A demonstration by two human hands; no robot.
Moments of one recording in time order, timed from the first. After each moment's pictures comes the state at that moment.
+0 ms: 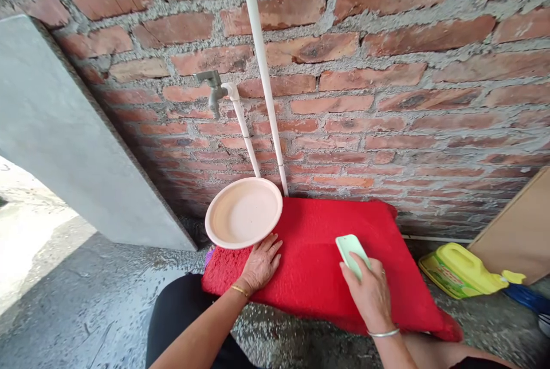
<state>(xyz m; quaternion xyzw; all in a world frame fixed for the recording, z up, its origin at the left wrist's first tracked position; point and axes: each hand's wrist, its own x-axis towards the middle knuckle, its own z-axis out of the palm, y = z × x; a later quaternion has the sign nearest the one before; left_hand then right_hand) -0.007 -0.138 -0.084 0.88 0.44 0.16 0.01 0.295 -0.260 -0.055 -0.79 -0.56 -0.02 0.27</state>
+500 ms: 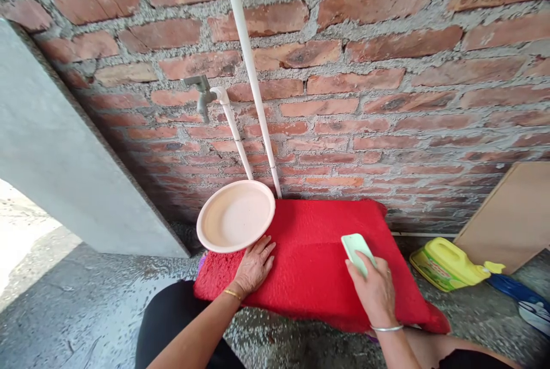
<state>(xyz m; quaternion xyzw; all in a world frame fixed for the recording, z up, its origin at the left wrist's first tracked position) -0.010 -0.135 -0.088 0.89 0.44 0.16 -0.01 0.327 -0.265 -0.062 -0.79 -0.53 -0.07 0.30</state>
